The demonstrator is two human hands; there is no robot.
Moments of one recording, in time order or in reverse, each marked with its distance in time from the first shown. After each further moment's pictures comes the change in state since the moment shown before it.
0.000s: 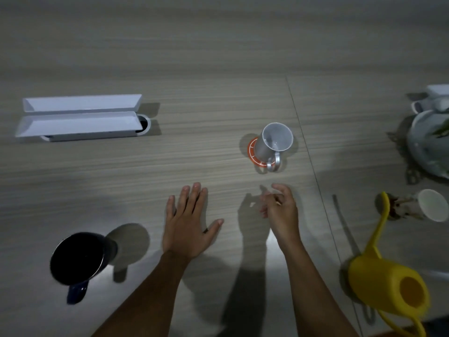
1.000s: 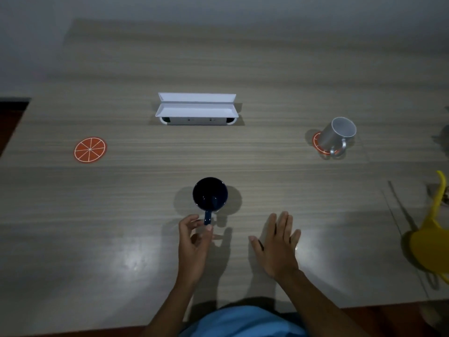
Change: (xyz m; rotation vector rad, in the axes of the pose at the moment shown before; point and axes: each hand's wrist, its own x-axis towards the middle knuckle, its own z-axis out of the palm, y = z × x) left_hand -0.224 -0.143 -0.063 -1.354 0.314 -0.423; right_hand -0.218 0.102 0.130 -1.163 -0.282 -0.334
